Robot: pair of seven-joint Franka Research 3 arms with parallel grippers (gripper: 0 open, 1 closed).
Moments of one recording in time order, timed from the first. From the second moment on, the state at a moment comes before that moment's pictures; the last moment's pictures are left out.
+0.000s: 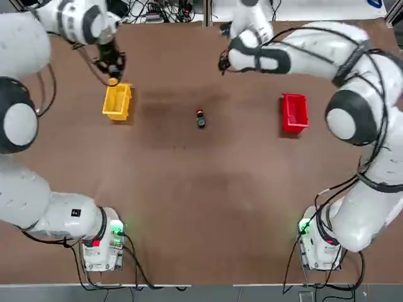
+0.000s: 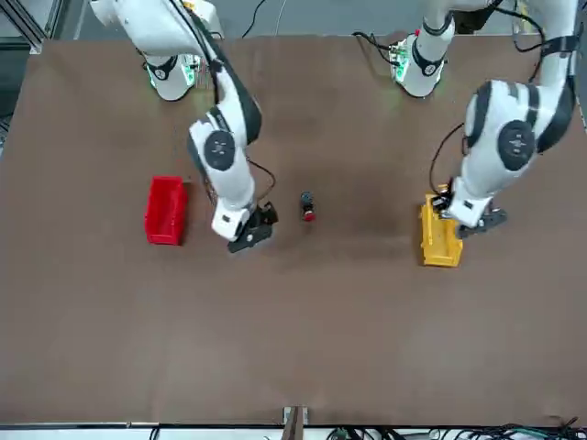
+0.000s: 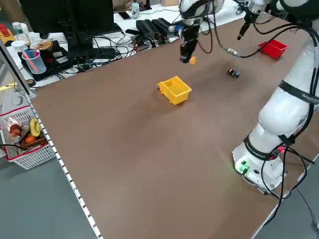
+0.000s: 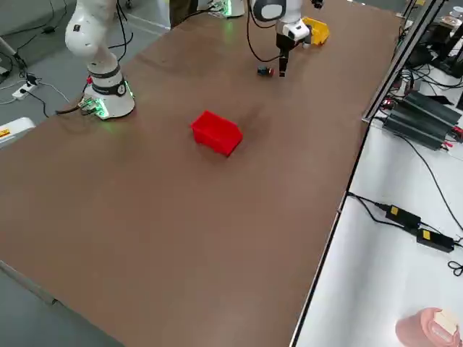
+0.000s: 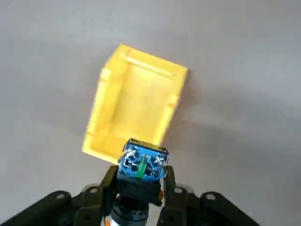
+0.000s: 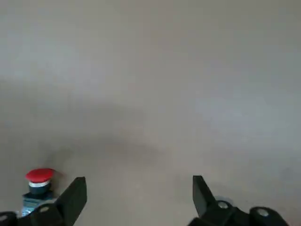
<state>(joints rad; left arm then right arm) 0.01 0.08 -0.12 -2.11 0.08 2.07 -0.41 0.61 0.55 0.05 -1.63 -0.05 2.30 0.39</state>
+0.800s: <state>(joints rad) 0.11 0.21 -0.12 -2.33 0.11 2.53 -0.31 0.89 0.69 0.01 -1.59 -0.15 2.40 0.62</state>
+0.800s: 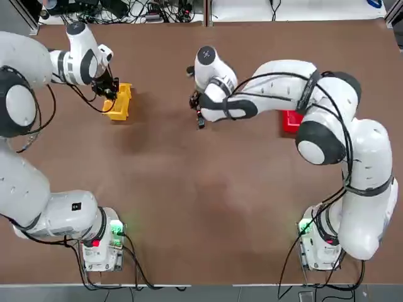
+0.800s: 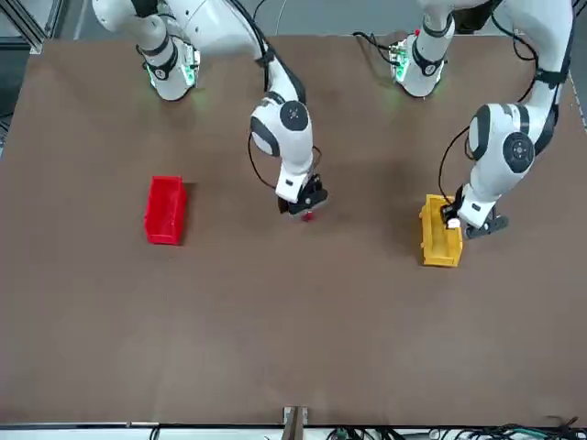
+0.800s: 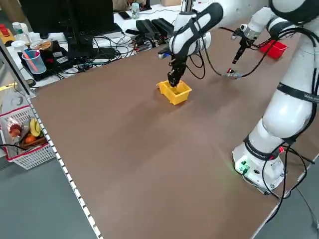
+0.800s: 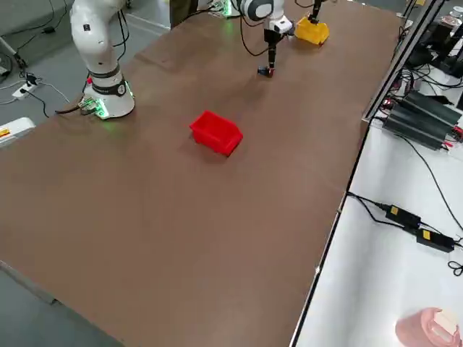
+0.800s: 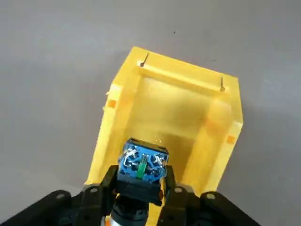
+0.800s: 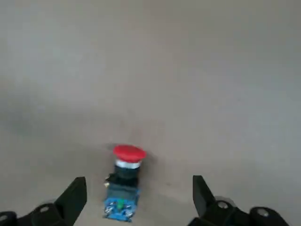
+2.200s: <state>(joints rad) 0.14 0.10 -0.15 -1.94 0.11 2.00 -0.27 0.89 0.78 0.05 -1.62 -0.28 2.49 0.84</state>
